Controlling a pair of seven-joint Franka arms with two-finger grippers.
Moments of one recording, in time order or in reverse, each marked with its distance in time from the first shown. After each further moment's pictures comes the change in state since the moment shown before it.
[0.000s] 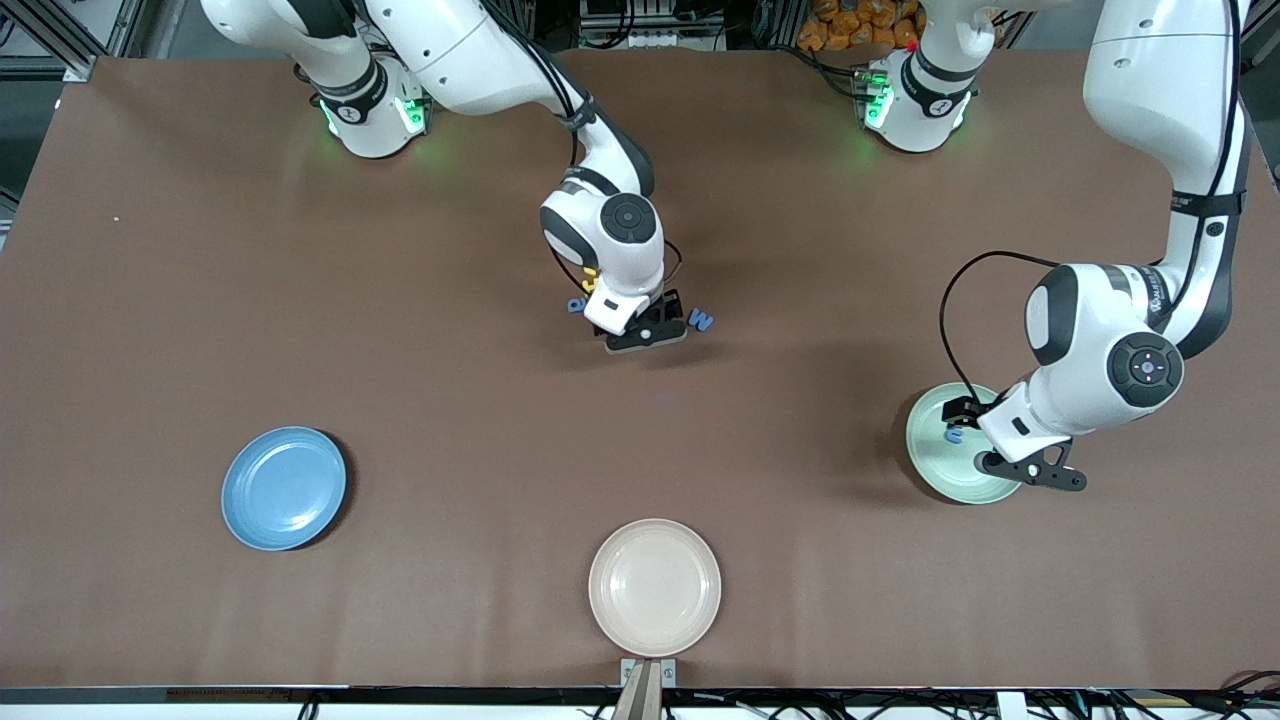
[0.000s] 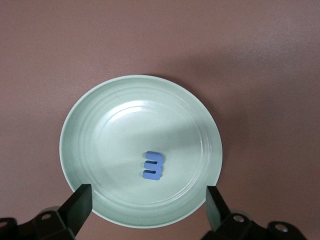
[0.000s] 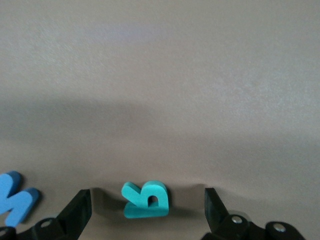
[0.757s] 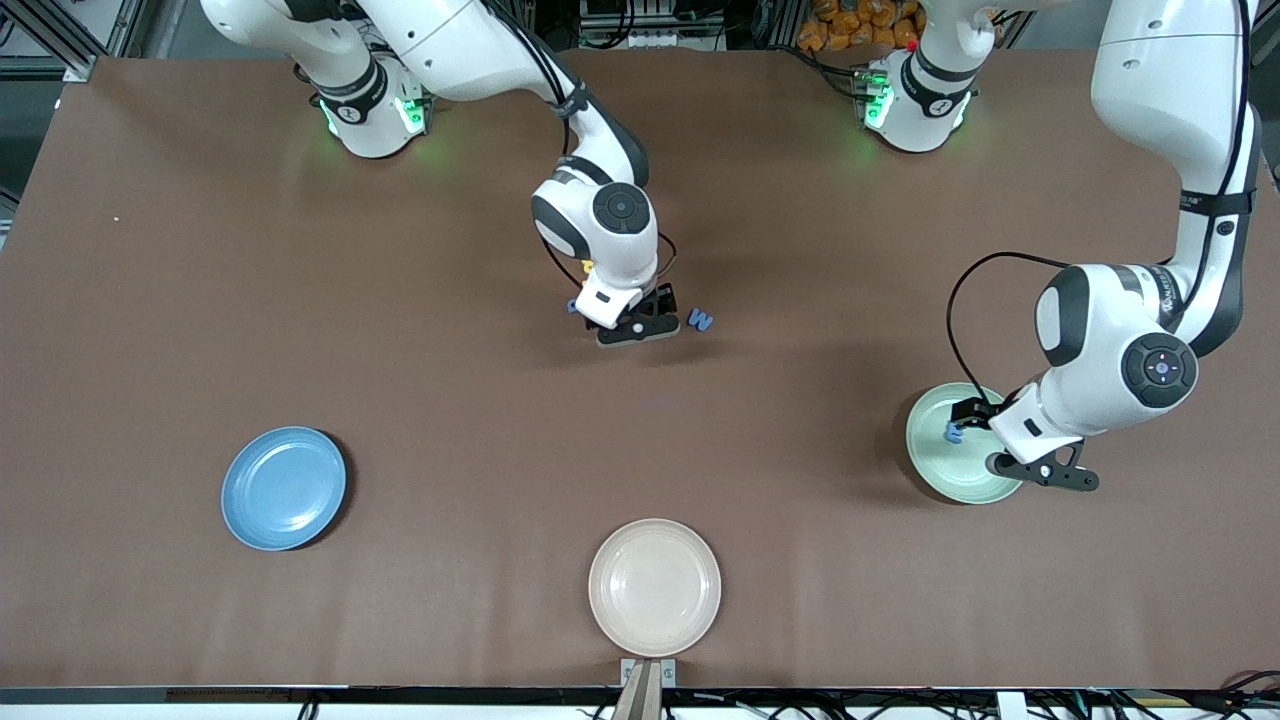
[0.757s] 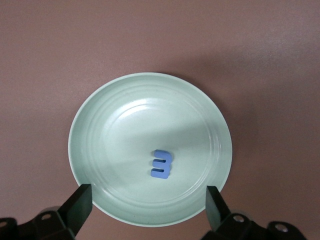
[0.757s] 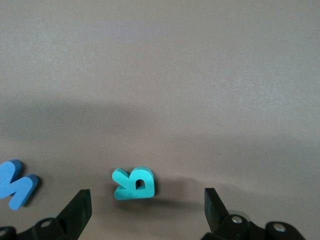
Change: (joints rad) left arm 0.017 0.000 -0.001 0.000 0.000 0.000 0.000; right arm -0.005 -0.058 -0.003 -0.057 -0.001 -0.011 0.000
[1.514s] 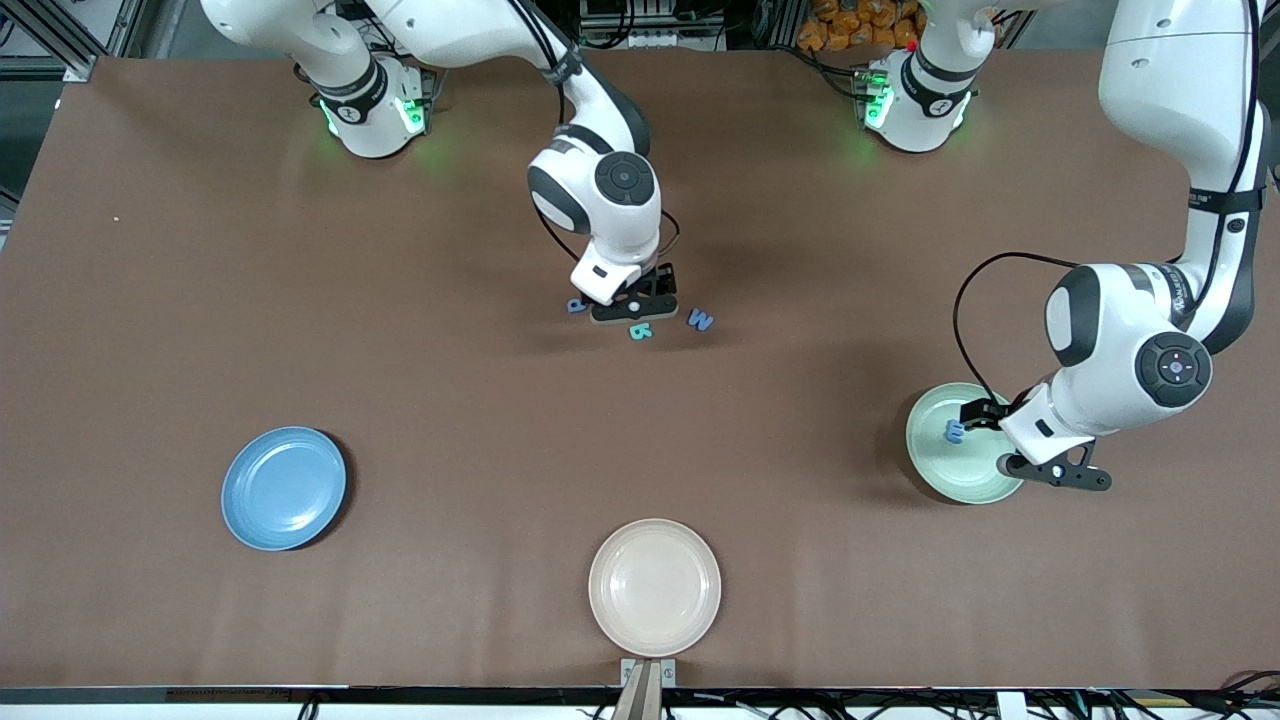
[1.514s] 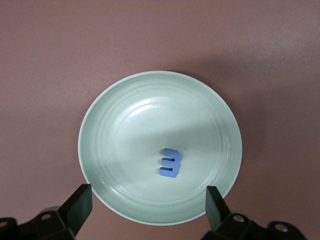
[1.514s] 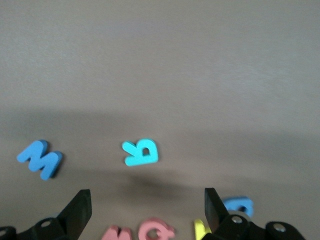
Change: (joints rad) left arm 0.019 -0.001 0.001 0.000 0.000 0.000 -0.002; right arm 0.011 -0.072 0.011 -0.021 0.002 -0.066 0.090
